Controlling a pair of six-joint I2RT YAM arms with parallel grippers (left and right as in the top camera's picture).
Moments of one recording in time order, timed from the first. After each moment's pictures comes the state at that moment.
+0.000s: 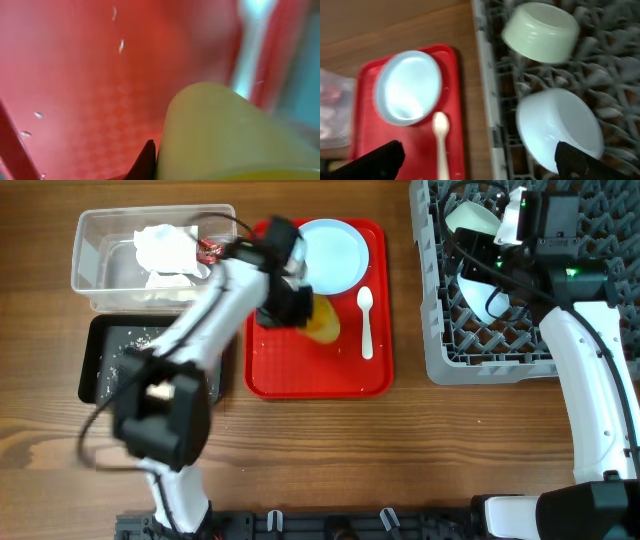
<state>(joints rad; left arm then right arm) -0.37 2.00 1.63 -1.04 0.30 -0.36 0.03 1.54 1.48 -0.80 -0.12 0.25</state>
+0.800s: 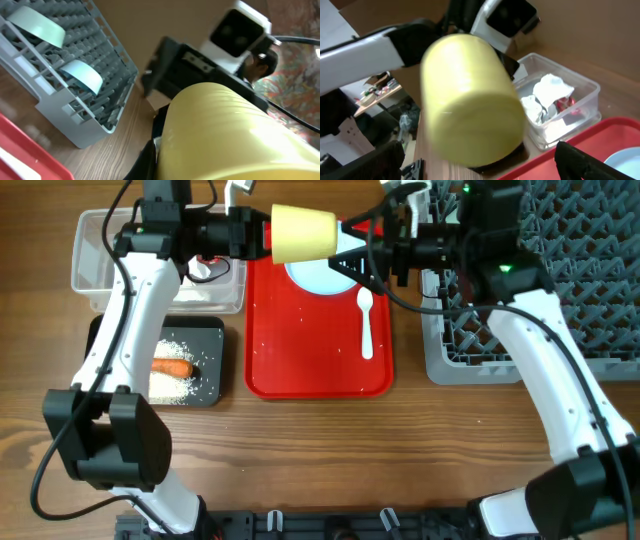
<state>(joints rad) -0.09 1.84 1.65 -0.54 1.48 -0.29 0.23 1.64 1.48 -0.27 -1.14 0.08</state>
